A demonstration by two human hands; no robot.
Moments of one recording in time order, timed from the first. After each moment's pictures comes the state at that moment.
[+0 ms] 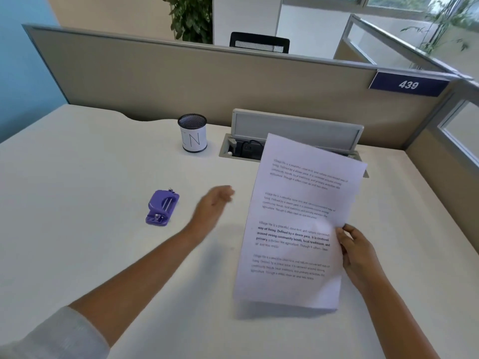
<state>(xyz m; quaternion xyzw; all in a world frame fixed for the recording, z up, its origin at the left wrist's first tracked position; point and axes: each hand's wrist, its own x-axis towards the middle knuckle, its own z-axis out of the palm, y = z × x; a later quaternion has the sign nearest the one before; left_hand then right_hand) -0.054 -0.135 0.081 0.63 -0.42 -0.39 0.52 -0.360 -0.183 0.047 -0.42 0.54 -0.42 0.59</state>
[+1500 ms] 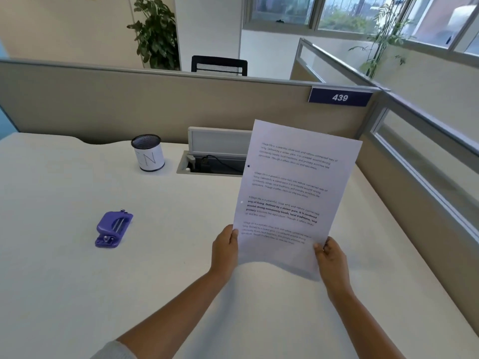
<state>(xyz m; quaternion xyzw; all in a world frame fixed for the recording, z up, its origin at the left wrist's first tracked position) -0.204 -0.148 0.044 0.68 -0.43 -0.34 0.48 -0.423 -0.176 0.033 -0.52 0.61 -0.45 0.38</state>
